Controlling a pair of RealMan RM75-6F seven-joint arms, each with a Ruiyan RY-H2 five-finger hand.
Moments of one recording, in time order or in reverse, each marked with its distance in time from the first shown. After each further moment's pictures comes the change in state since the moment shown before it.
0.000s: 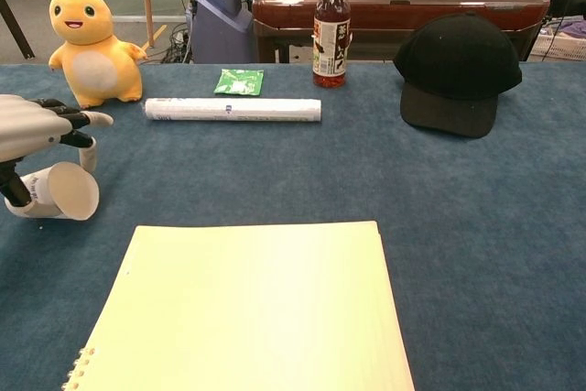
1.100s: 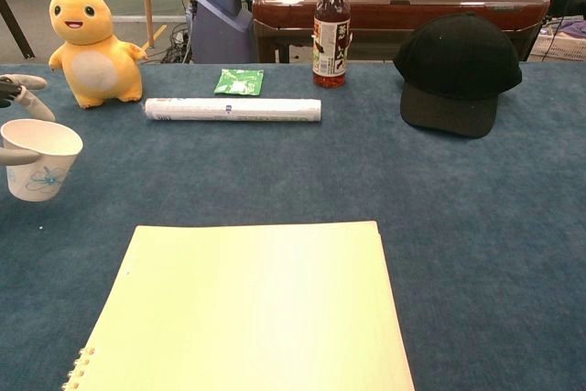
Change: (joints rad) left arm 0.195 -0.007 -0.114 0.184 0.185 0.035 -0.976; right arm 0.003 -0.006 -0.002 -0.001 0.001 -0.006 -0.015
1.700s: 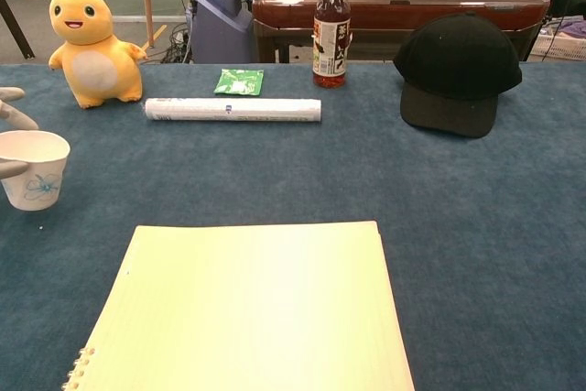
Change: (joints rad) left arm 0.085 -0.160 0.010 0.239 0.111 0.111 -0.245; right arm 0.001 -0.001 -0.001 -0.002 0.001 -0.002 -0.005
